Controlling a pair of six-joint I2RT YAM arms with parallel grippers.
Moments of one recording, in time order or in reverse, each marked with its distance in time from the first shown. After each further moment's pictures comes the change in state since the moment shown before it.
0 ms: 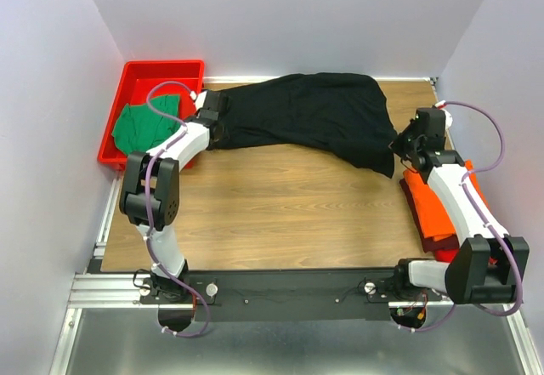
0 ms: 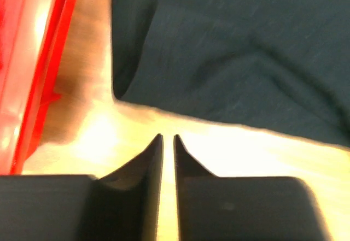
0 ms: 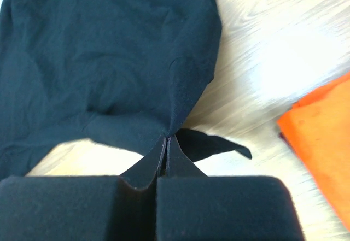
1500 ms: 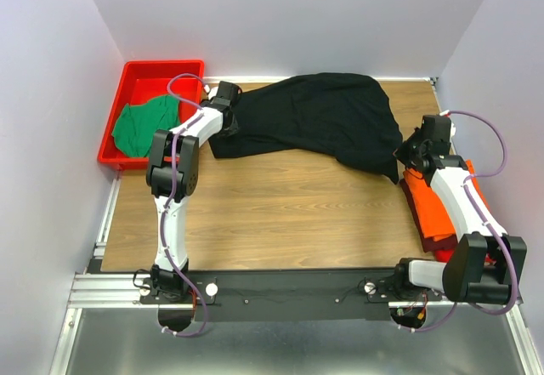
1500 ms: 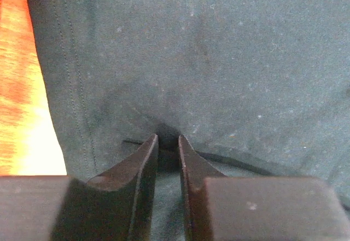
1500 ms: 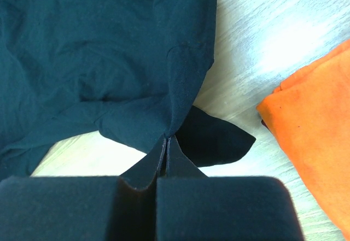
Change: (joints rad) left arm 0.006 0.360 0.373 -0.089 0.025 0.024; right arm -0.083 0.002 -0.055 -0.016 -0.072 -0.005
